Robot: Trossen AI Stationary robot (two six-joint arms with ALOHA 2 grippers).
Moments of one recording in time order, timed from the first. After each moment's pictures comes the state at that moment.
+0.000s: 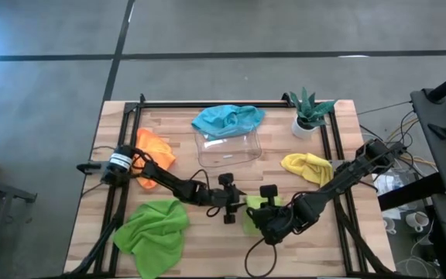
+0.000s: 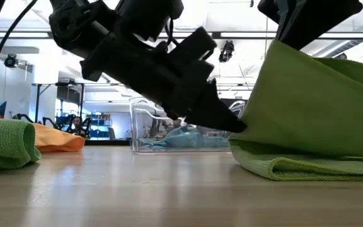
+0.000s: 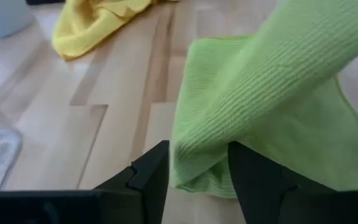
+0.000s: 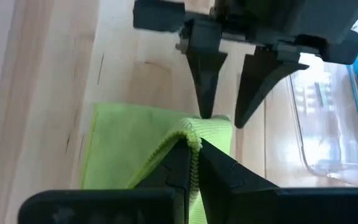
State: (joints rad) left arm -0.27 2.03 1.04 0.52 -0.31 -0.09; right arm 0.60 1.72 1.28 -0.76 0.47 0.34
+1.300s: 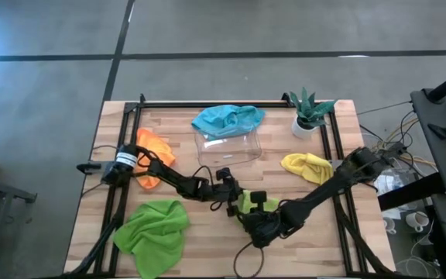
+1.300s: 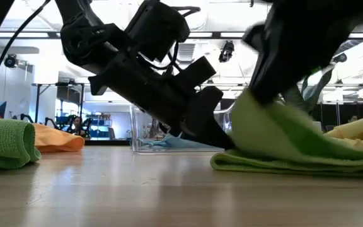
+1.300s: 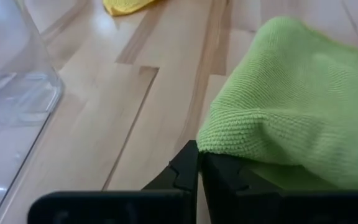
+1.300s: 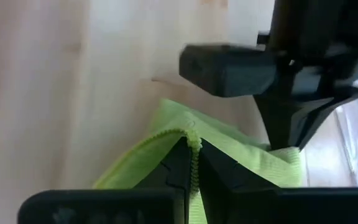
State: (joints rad) left arm -0.21 2.08 1.04 0.50 -0.38 -0.23; right arm 0.58 1.90 1.24 -0.51 0.50 0.34
